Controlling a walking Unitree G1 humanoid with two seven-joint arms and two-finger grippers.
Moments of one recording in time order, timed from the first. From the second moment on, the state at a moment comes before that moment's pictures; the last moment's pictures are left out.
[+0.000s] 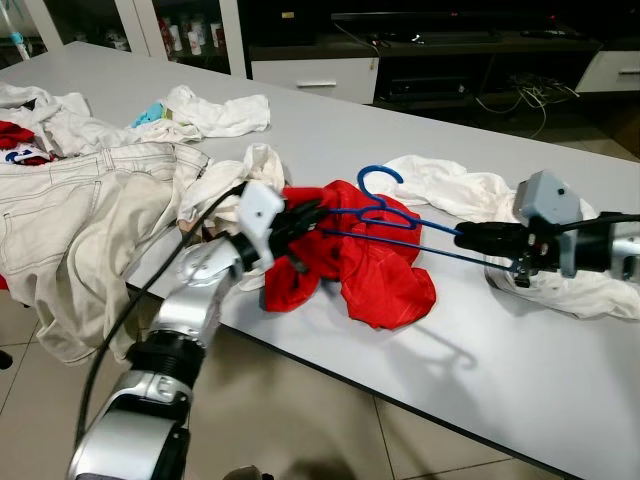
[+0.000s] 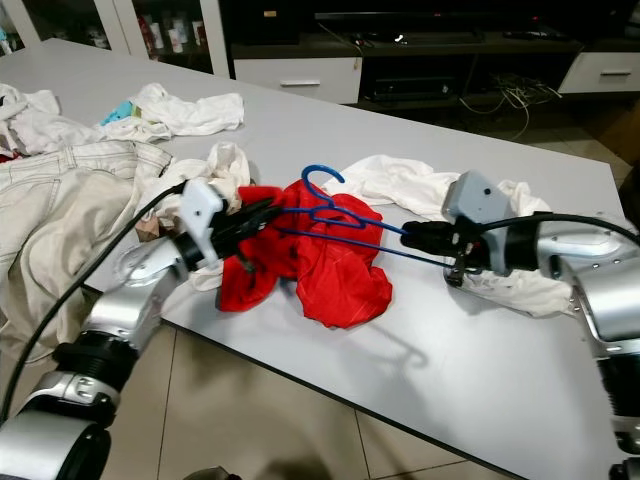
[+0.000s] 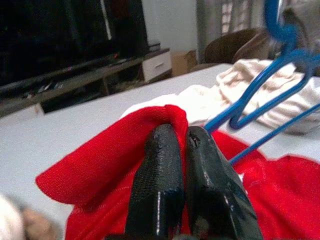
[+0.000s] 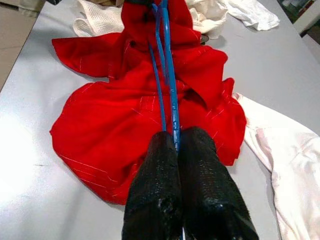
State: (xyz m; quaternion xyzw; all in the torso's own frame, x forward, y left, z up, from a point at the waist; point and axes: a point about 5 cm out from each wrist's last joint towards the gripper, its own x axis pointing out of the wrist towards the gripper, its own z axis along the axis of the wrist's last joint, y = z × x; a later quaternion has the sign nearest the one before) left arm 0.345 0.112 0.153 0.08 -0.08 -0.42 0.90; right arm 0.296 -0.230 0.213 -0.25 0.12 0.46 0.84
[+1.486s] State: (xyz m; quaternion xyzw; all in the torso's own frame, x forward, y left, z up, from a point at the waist) left arm 0.321 0.048 0.187 0.11 -0.17 -0.53 0.83; right arm 0.335 -0.202 0.213 -0.13 0.09 0.38 0.91
